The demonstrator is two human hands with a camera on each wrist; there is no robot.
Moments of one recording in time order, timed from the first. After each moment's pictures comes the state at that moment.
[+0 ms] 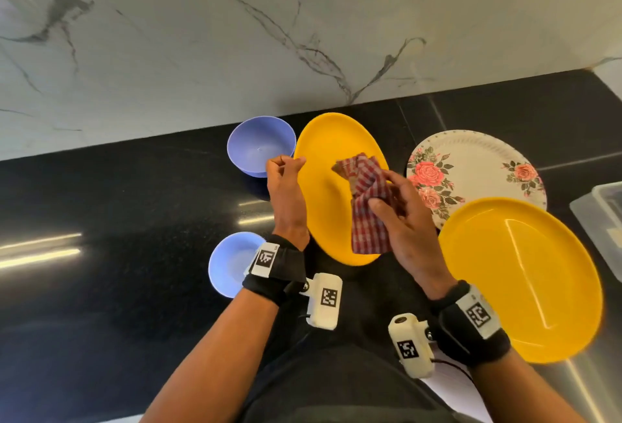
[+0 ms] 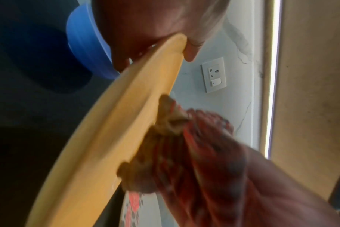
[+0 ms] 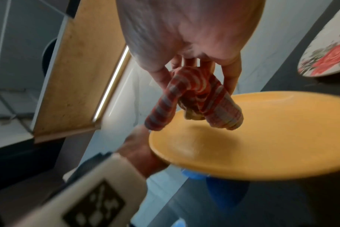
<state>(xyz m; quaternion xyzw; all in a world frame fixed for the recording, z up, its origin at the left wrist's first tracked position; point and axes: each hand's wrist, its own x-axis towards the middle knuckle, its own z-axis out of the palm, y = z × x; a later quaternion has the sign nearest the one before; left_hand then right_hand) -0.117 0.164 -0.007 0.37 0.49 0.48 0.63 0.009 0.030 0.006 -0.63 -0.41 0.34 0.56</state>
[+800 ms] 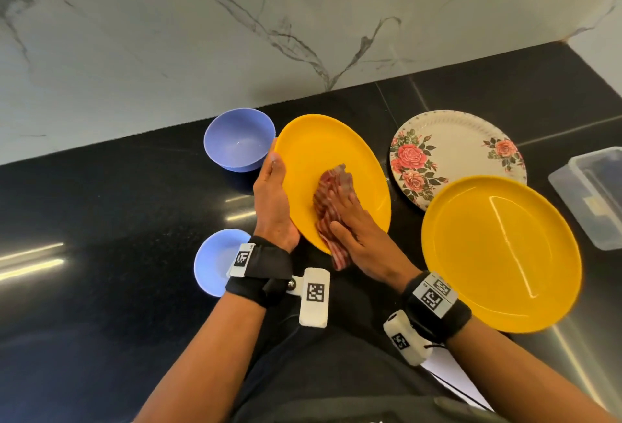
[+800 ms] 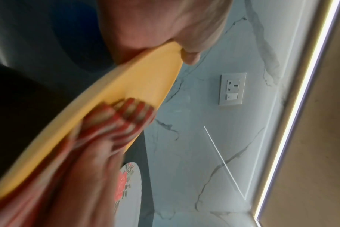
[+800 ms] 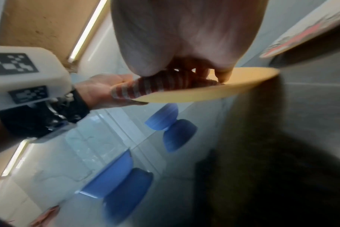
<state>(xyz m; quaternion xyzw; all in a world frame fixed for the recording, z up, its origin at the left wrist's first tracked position) -0.125 0.148 -0.018 0.29 0.42 0.41 0.75 0.003 0.024 -0.064 -0.68 -0.57 0.37 0.28</state>
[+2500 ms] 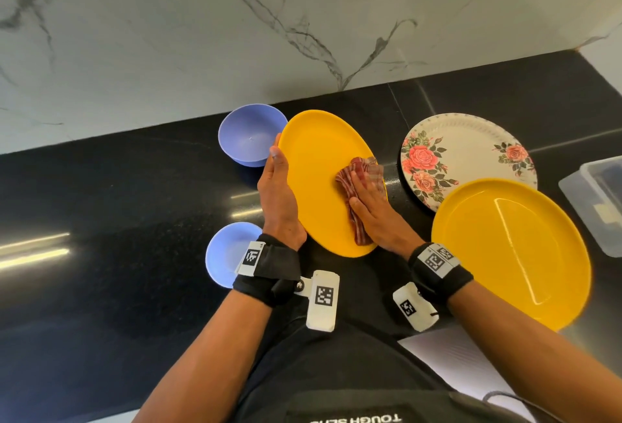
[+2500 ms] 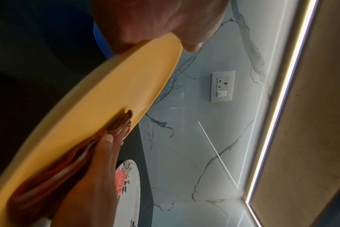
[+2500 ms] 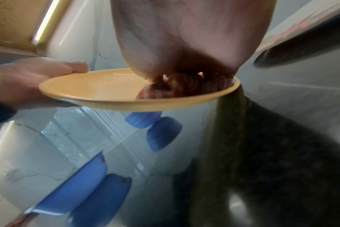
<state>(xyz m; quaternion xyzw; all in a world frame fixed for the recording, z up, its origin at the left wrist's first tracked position) -0.136 0.148 -0.003 0.32 0.45 0.44 0.70 0.035 0.056 -0.085 -0.70 -0.55 0.38 0.25</state>
